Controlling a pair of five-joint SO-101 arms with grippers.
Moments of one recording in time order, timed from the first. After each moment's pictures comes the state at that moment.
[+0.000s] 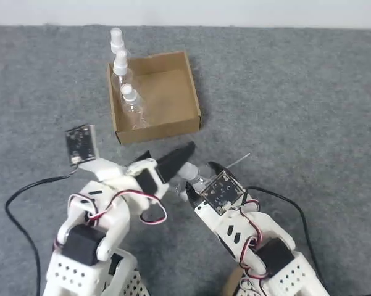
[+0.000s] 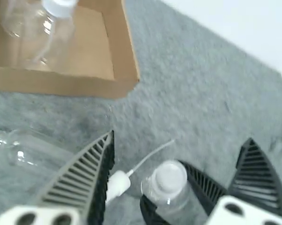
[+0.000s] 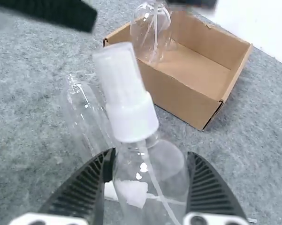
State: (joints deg) left arm 14.3 -81.8 67.2 61.0 43.7; right arm -40.2 -98.3 92.0 42.2 11.0
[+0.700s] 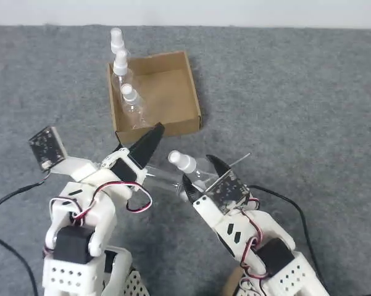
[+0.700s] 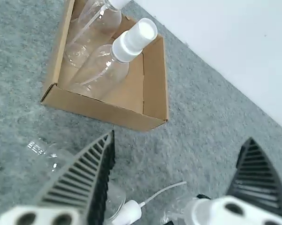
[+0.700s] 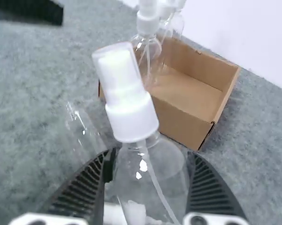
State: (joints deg) left arm 2.9 -81.8 65.7 61.5 46.9; right arm -40.3 -98.3 92.0 36.0 6.7
